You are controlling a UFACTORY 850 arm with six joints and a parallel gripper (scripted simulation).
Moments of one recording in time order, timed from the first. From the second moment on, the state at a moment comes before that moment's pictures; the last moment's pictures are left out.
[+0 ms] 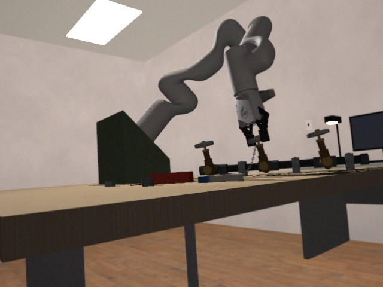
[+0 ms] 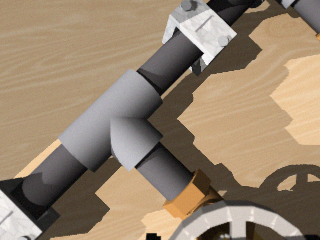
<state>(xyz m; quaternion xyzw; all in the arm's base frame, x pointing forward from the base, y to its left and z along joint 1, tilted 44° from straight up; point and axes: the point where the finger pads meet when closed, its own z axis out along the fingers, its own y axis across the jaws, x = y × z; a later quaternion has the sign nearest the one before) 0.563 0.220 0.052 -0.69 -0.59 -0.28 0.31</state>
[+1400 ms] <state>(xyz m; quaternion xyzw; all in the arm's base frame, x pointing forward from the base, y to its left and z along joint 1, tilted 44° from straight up) 0.563 0.220 0.052 -0.63 -0.65 -0.31 0.28</state>
